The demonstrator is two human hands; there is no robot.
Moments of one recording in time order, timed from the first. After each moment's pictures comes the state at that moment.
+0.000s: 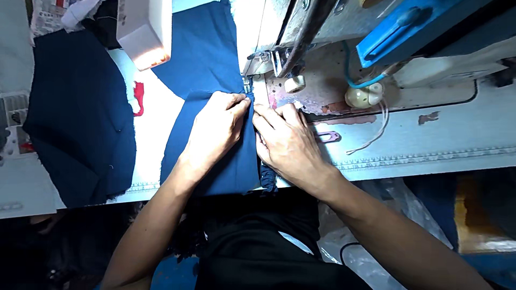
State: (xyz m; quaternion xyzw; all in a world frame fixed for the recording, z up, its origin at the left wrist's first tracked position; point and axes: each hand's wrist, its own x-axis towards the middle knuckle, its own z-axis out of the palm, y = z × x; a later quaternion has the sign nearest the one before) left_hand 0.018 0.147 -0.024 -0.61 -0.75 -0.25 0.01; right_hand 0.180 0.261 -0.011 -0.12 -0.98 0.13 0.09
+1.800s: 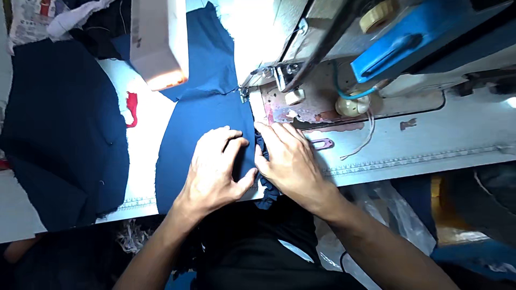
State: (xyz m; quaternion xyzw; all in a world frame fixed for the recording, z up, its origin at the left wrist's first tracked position) left_hand 0.055 0.099 -0.017 -0.56 -0.77 -0.27 -0.09; right_hand 0.182 0.245 -0.003 -0.22 -0.96 0.17 0.09
